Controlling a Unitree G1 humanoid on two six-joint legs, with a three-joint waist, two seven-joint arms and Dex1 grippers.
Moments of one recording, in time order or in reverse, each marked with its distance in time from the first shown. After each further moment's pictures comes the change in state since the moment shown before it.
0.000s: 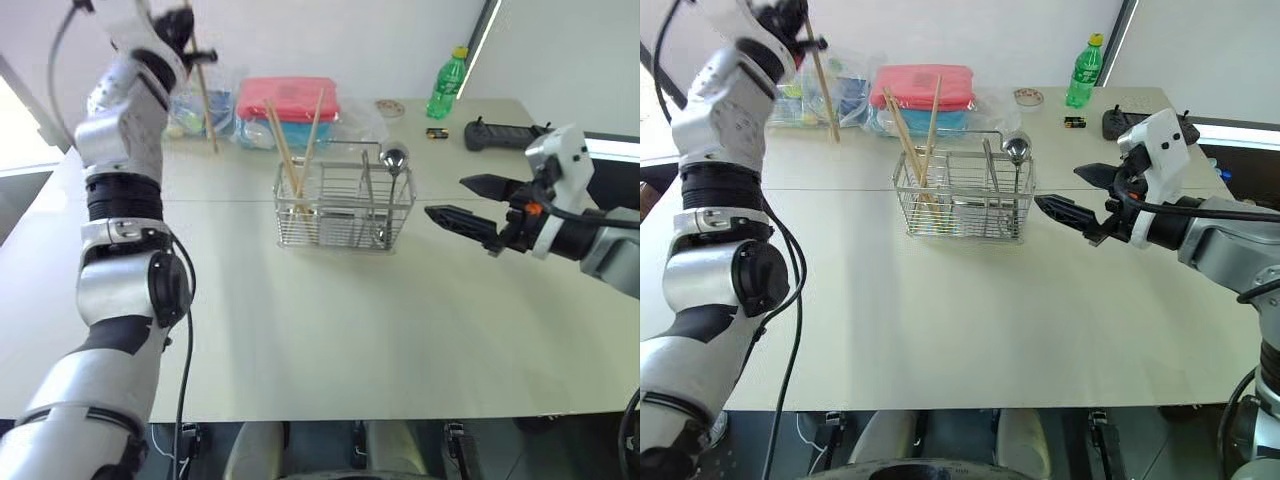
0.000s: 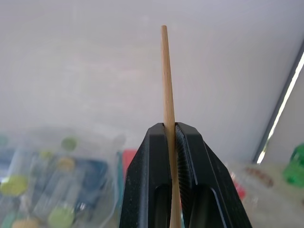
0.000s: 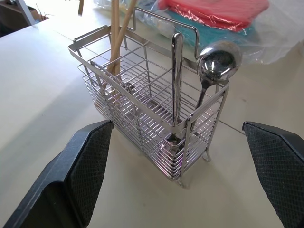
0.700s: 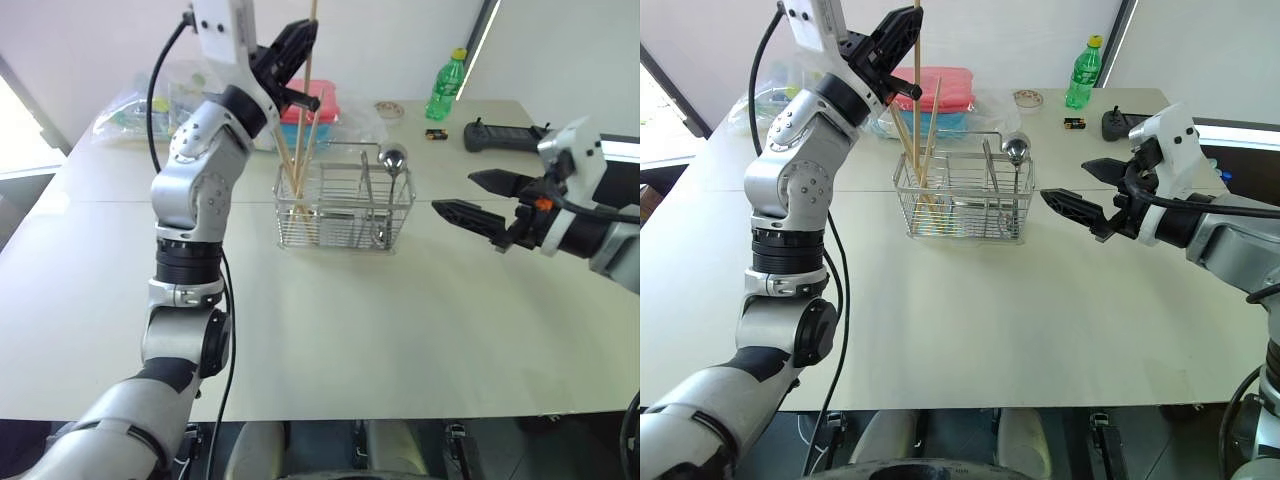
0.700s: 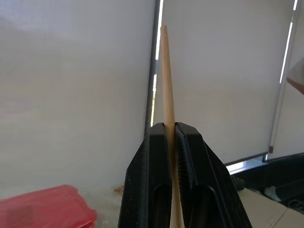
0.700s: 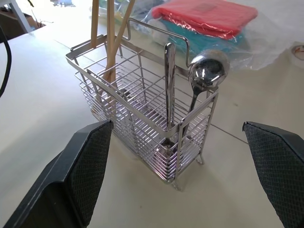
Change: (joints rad) left arm 0.267 -0.215 -0.202 -0.489 -0.108 0.068 -0.101; right arm 0.004 -0.001 -0.044 -0.007 0.022 0.020 -0.024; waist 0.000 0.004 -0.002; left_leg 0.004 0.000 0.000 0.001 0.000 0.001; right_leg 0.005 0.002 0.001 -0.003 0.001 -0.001
